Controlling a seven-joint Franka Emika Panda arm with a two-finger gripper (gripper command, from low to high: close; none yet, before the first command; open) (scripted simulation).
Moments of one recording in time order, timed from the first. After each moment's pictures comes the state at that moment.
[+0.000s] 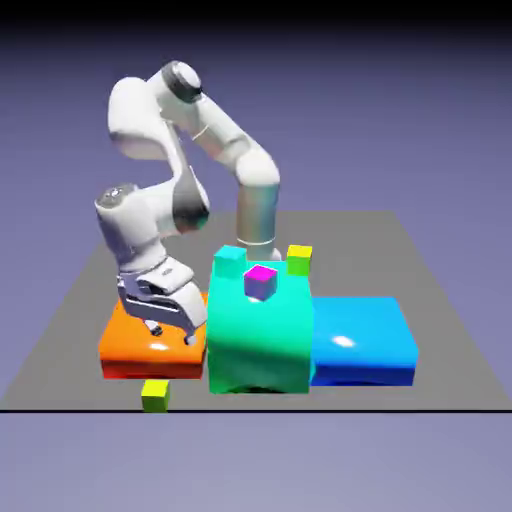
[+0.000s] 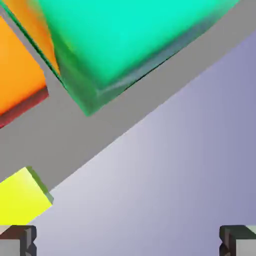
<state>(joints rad) 1.81 -0.78 -2.01 -1.91 -0.57 2.10 -1.79</state>
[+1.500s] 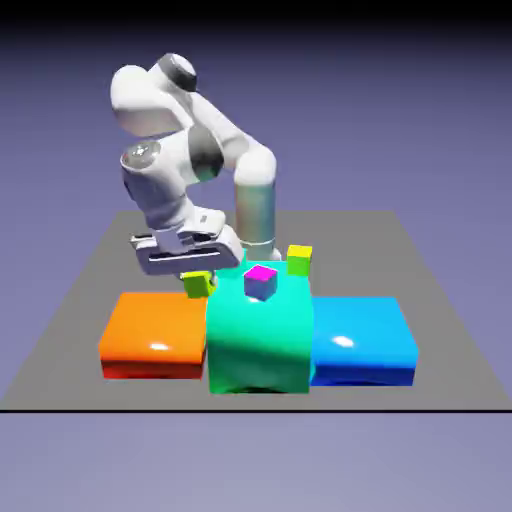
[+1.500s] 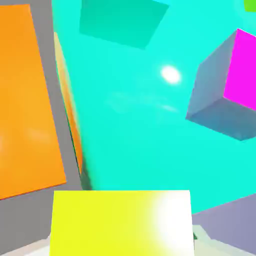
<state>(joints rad) 1.41 -0.82 -1.44 -2.10 -0.54 1.73 -1.92</state>
